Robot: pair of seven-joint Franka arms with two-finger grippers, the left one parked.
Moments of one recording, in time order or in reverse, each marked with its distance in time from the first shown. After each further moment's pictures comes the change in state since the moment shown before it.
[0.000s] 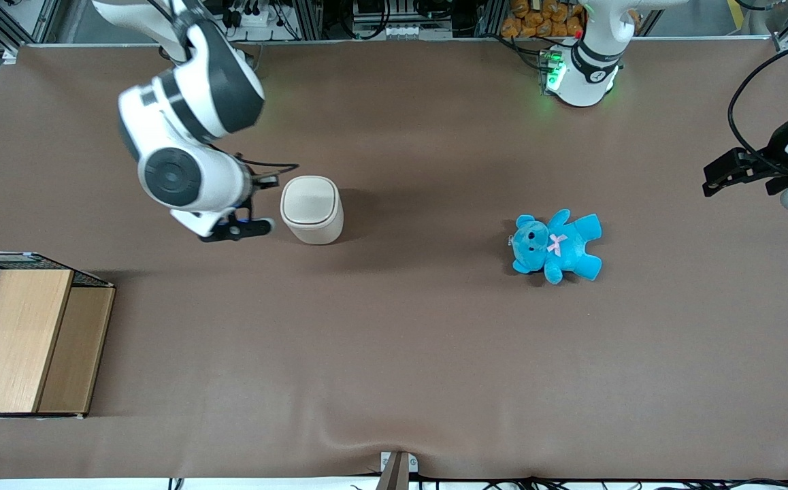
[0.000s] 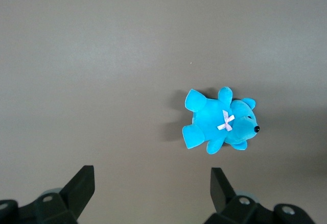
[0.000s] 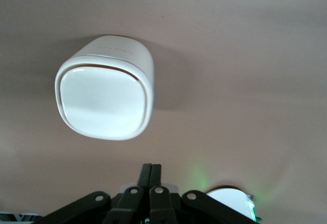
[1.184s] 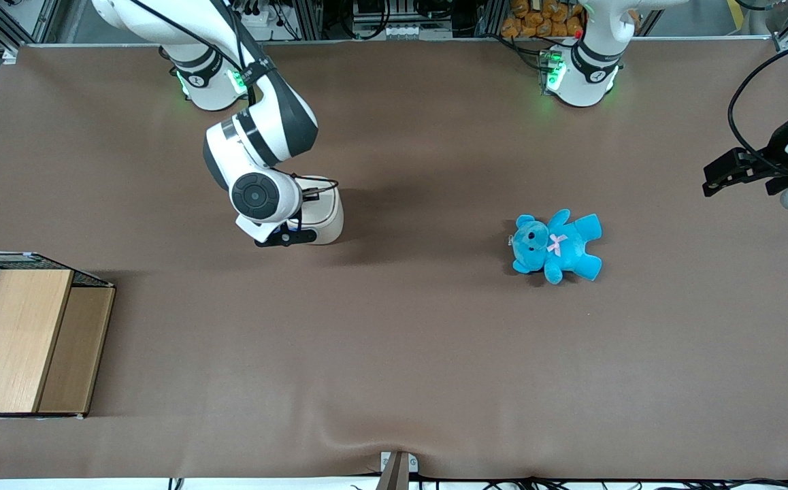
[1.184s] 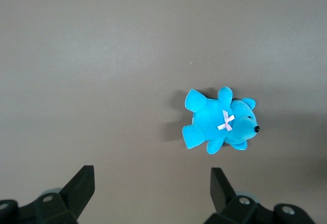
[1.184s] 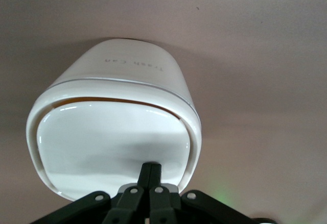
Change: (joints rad) arm 0.090 0.090 0.000 -0.150 0.007 0.239 0.067
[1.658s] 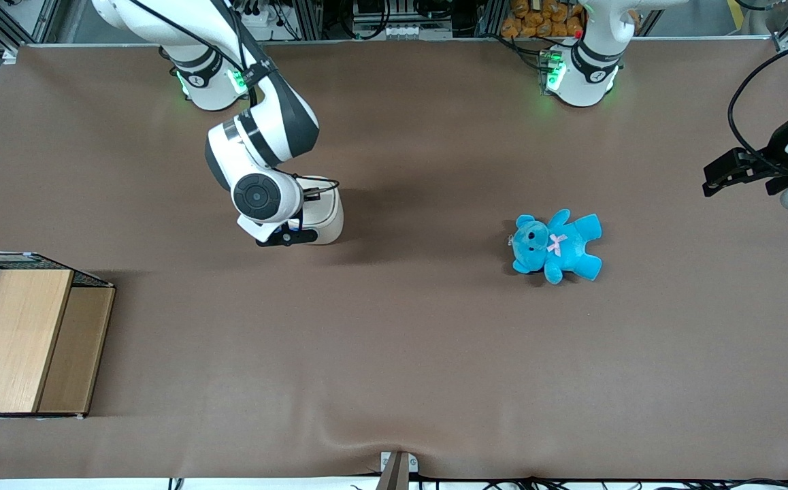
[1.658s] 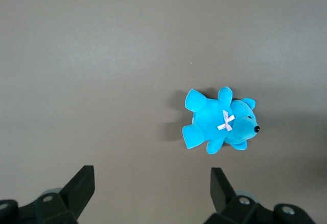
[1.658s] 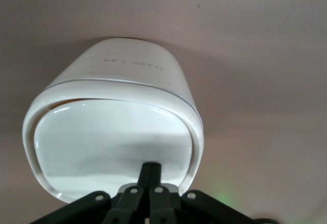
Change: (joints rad) arm 0.001 0.002 -0.002 -0.009 0.006 0.011 0.002
